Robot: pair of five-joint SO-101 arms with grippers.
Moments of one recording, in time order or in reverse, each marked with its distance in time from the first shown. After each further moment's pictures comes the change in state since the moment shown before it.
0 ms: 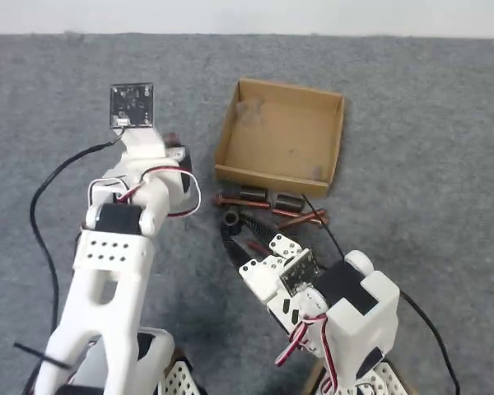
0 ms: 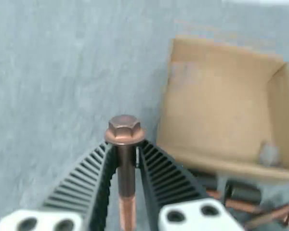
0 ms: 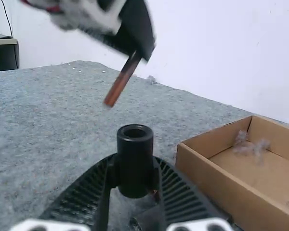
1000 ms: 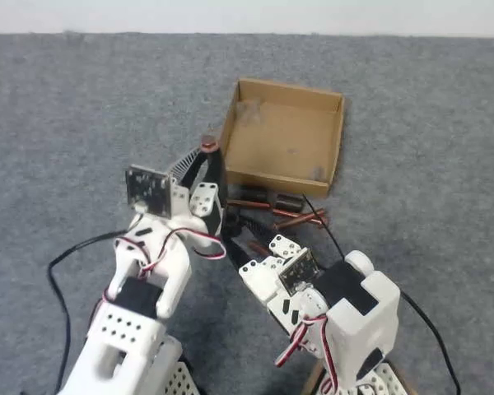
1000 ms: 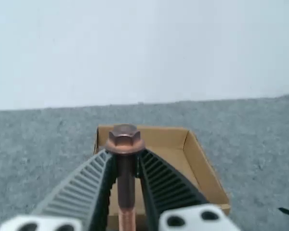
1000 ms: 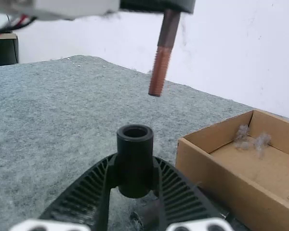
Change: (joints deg) left arm 13.1 -31.7 31.8 -28.7 0.0; right arm 0.0 0.0 0.0 1.2 0.0
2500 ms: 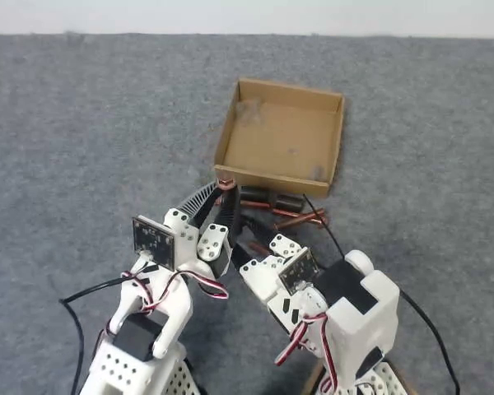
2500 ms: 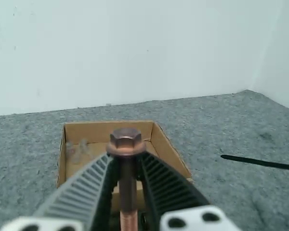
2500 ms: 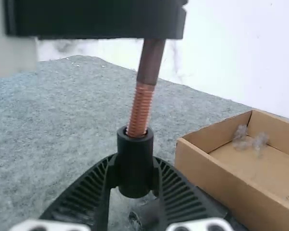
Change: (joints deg) left arm 7.7 -34.1 15.0 16.3 0.0; right arm 0.1 0.0 -0.1 0.0 0.0
